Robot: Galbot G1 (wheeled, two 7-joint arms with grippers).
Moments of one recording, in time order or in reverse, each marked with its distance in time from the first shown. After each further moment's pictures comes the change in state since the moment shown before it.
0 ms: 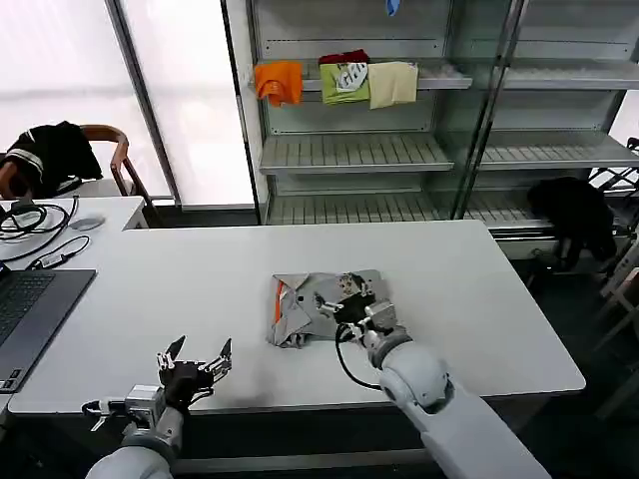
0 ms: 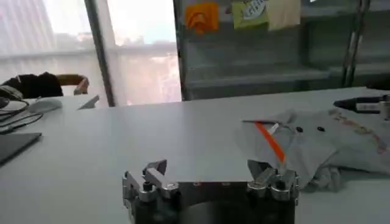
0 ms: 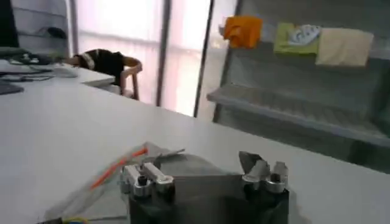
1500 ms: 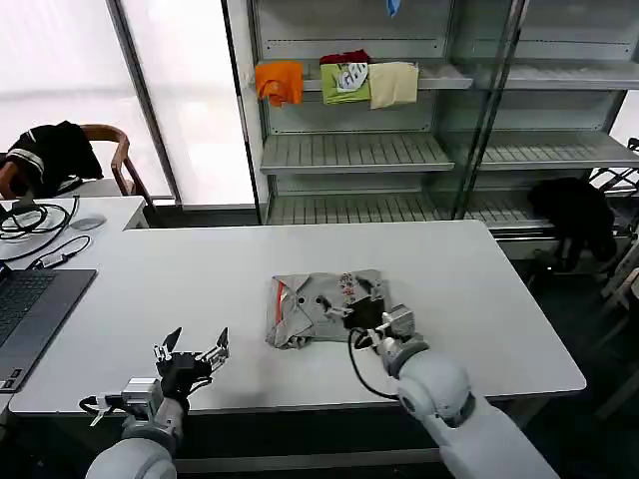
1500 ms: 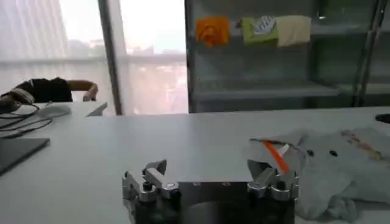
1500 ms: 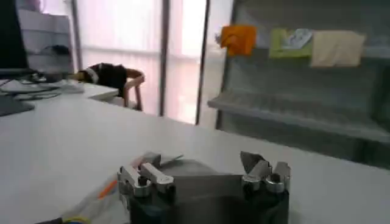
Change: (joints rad) left arm -0.047 -0.036 -0.004 0.015 -0.010 -0.041 -0.026; right arm -0.121 -0.038 0.150 0.133 0.044 0.017 0.027
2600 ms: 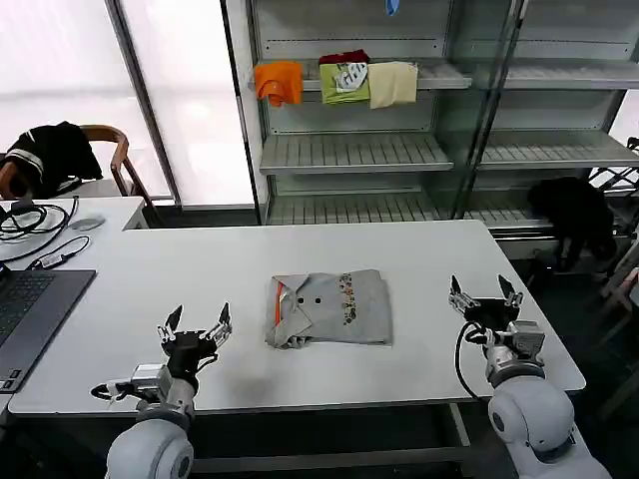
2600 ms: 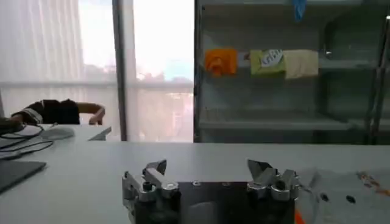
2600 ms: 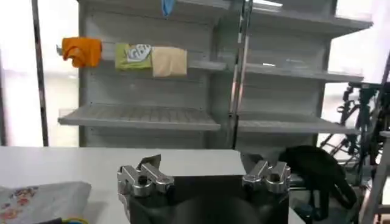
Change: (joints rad) left arm -0.091 -0.057 0.032 0.085 0.054 -0.109 -0.004; right arm -0.293 -0.008 0.438 0.103 -0.014 0.071 0.180
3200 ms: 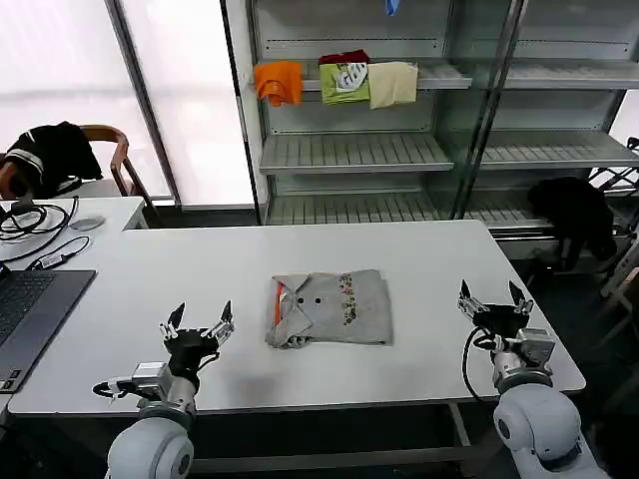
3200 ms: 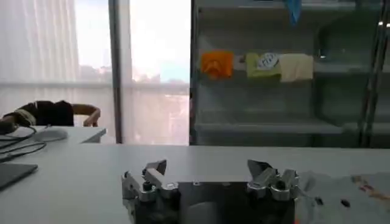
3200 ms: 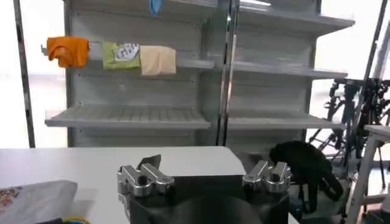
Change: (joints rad) left arm -0.005 -0.005 -0.002 0.003 -0.004 -0.010 0.024; right arm -0.040 0.012 0.030 0.011 0.001 0.021 0.014
